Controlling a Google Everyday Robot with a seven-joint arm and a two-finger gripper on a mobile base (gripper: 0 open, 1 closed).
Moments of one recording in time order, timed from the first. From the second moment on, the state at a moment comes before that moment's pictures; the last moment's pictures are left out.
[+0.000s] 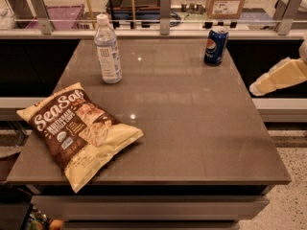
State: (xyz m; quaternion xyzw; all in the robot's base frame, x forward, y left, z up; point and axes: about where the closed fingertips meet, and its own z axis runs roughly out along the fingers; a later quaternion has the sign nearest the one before) arm 0.523 -0.284 0.965 -0.35 0.86 -0.06 0.37
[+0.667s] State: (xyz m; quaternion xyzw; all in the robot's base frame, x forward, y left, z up) arm 0.582 -0.305 0.969 -0.28 0.84 -0.06 0.47
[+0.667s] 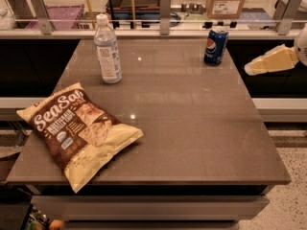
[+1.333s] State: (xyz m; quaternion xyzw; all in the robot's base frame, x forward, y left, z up) arm 0.626 -0.290 0.963 -0.24 0.79 -0.01 0.57
